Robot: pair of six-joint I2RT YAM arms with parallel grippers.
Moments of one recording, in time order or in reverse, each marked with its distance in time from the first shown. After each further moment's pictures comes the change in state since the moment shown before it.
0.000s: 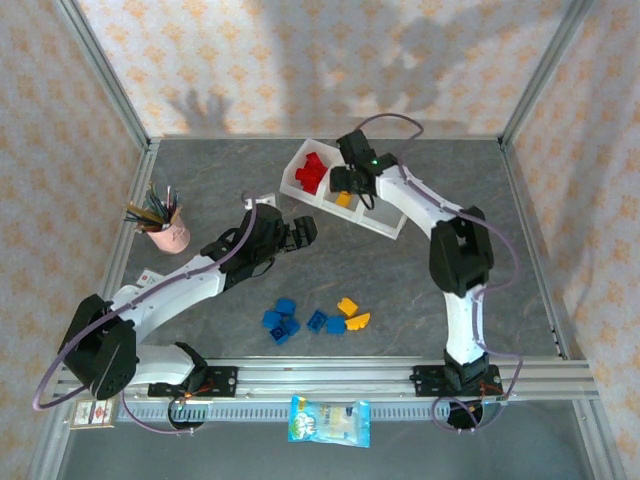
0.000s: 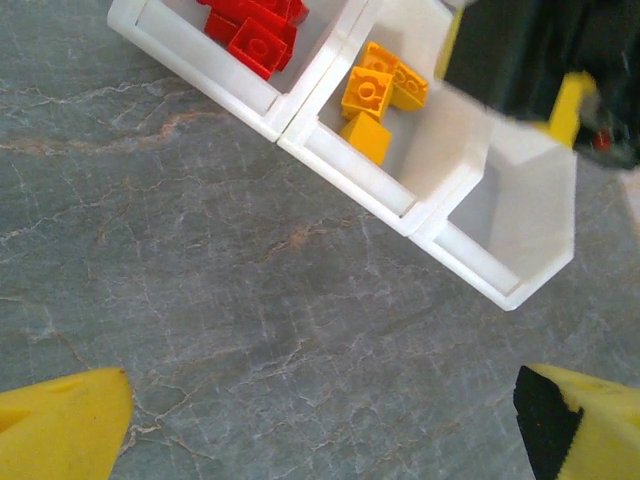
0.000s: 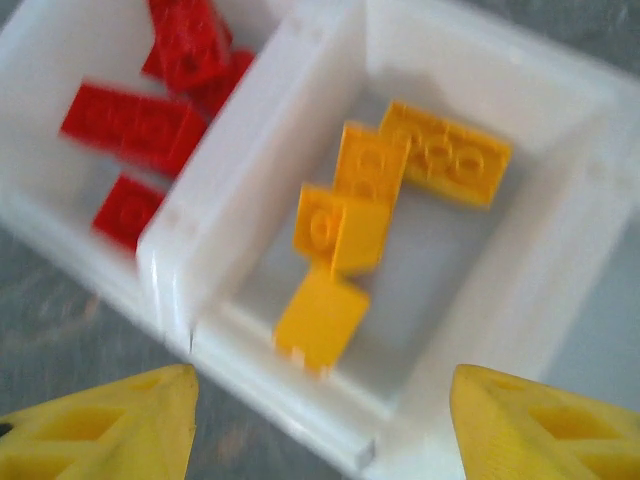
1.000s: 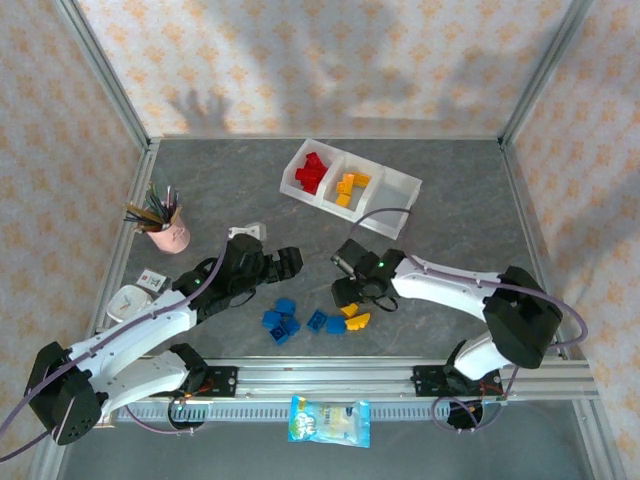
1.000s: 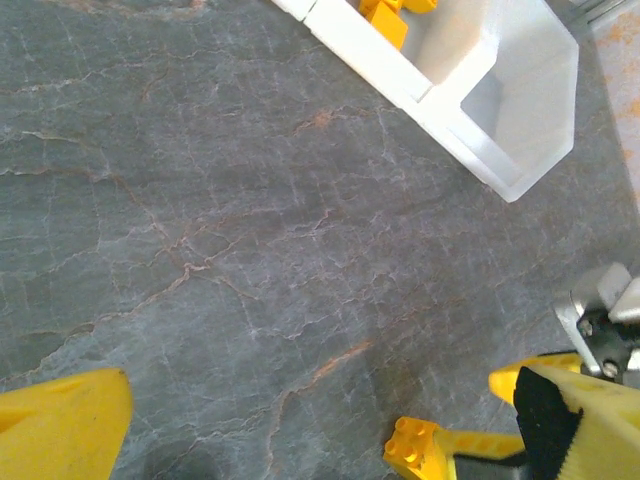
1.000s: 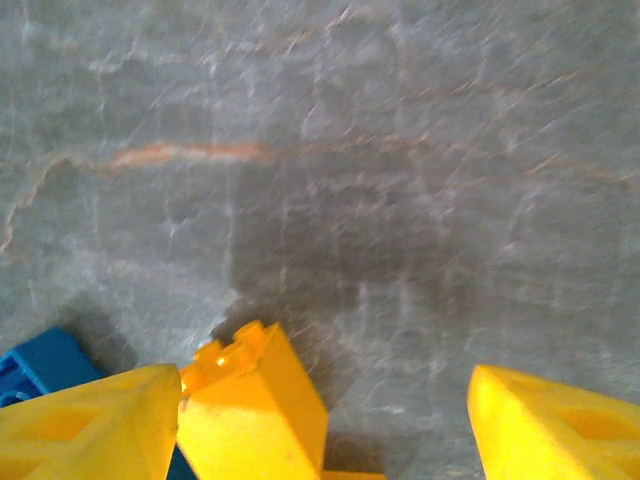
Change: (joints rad) left arm -0.055 -0.292 -0.199 -0.152 0.045 -0.053; right arm 0.386 -0.510 -0.813 0.000 -0.068 0.149
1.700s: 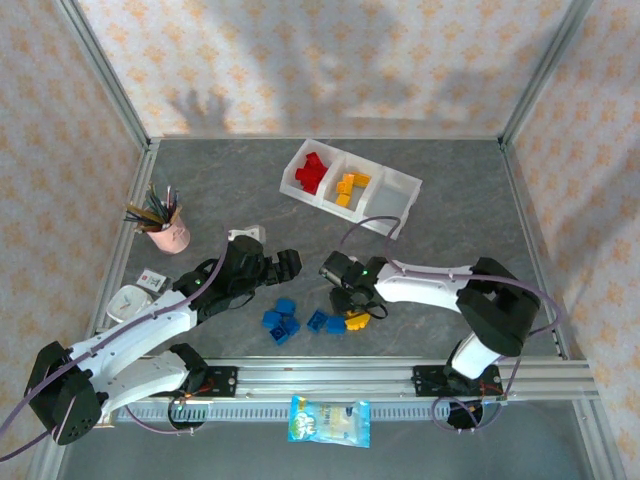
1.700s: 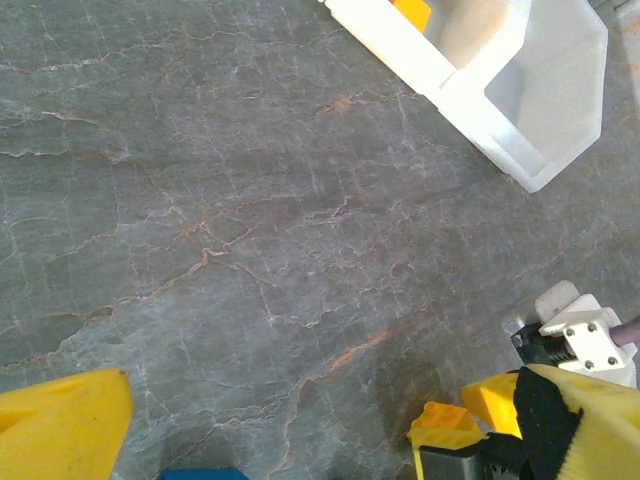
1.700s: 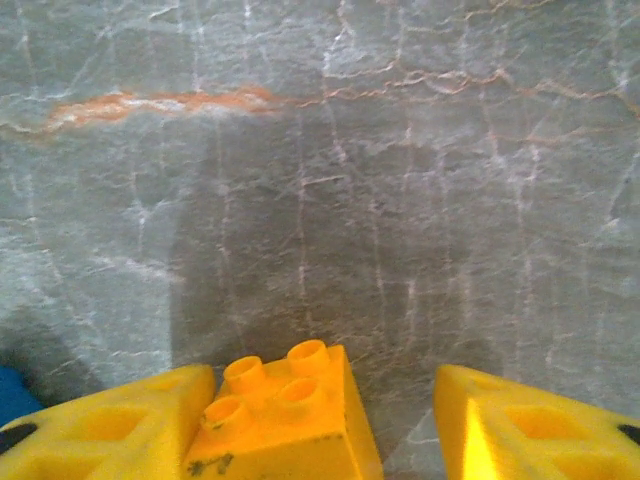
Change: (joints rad) left arm 0.000 0.000 -0.006 -0.021 -0.004 0.000; right arm 0.050 0.122 -0.001 0.040 0.047 0.089
